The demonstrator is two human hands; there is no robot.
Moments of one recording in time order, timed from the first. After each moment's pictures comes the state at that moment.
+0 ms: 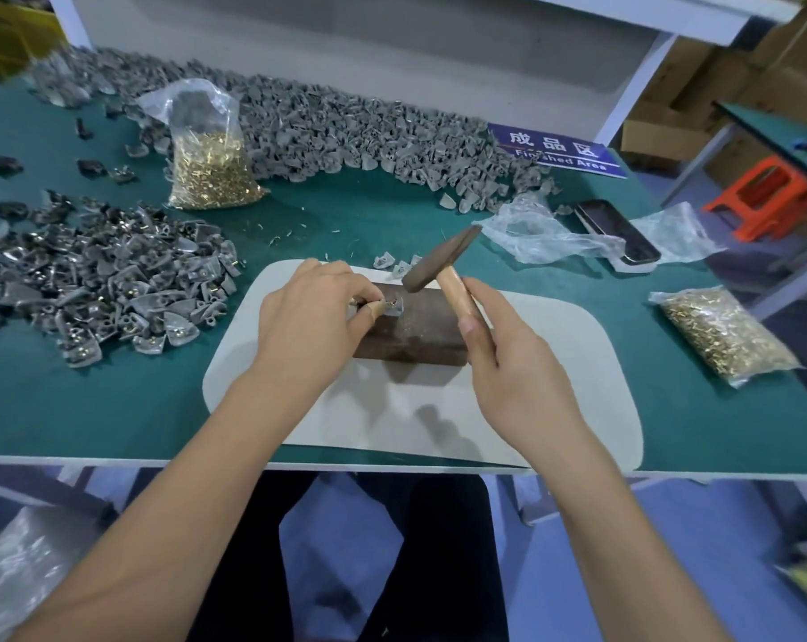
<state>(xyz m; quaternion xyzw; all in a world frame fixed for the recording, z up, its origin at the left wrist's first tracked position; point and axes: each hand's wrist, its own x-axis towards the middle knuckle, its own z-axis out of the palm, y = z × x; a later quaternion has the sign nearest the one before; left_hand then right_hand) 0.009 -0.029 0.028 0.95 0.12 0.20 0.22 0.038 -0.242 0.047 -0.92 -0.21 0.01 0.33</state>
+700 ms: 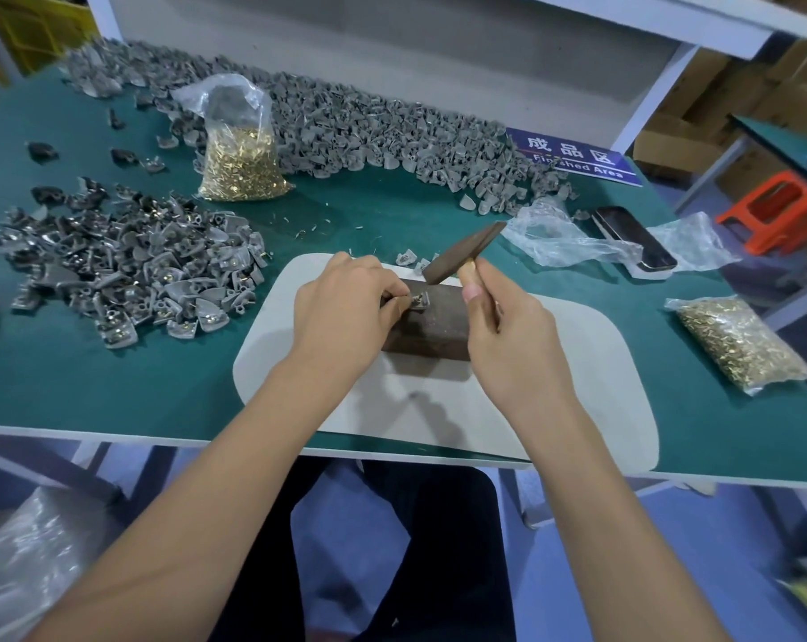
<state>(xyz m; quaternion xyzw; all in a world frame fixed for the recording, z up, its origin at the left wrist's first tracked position) 0.008 -0.032 0.030 0.95 0.12 0.20 0.22 0.044 -0.207 0.051 -0.90 -0.20 -0.06 0.37</state>
